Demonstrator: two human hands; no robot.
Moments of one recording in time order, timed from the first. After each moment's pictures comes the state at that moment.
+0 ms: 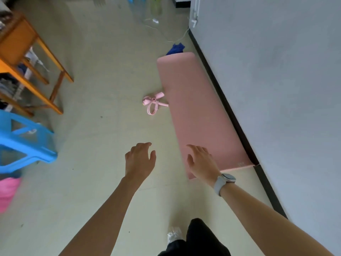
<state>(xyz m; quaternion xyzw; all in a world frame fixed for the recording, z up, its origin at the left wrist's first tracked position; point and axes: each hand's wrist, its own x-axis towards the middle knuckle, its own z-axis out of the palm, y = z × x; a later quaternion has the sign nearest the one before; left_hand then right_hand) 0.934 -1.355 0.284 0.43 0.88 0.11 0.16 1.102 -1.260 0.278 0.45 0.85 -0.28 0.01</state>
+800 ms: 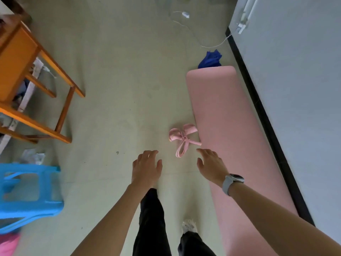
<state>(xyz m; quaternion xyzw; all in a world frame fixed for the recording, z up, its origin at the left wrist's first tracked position) 0.445 -1.000 0.322 0.41 0.88 0.08 0.23 0.609 -0.866 0.315 0.43 0.85 -0.28 0.10</state>
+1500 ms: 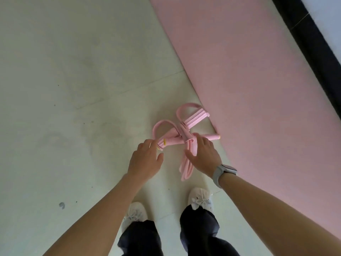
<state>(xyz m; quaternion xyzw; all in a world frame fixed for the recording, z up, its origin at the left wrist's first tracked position) 0.231 -0.687 -0.201 0.55 0.75 -0.04 0.36 0.404 -0.624 -0.218 0.59 0.71 -0.36 0.14</state>
